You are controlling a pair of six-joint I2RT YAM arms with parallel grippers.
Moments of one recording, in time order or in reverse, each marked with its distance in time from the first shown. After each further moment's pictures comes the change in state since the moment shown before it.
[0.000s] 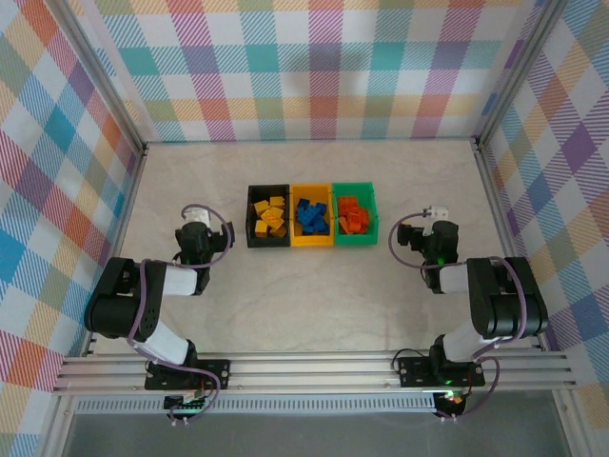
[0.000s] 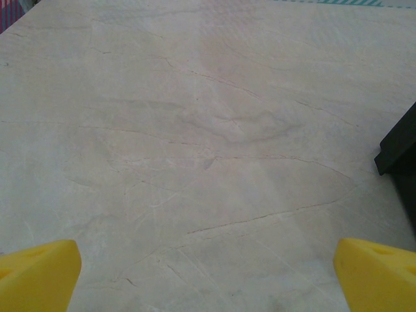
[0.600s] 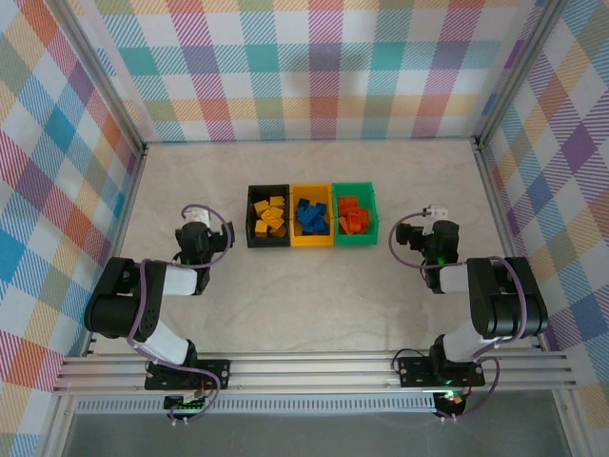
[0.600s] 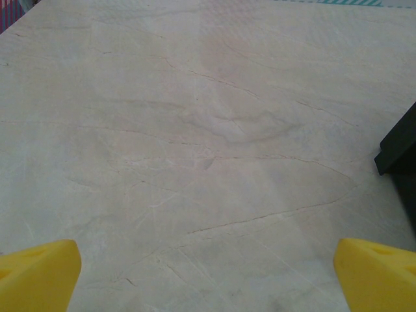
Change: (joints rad) left arm 0.000 0.000 0.000 0.000 0.000 0.000; right arm -0.002 0.000 0.000 0.011 -0.026 0.008
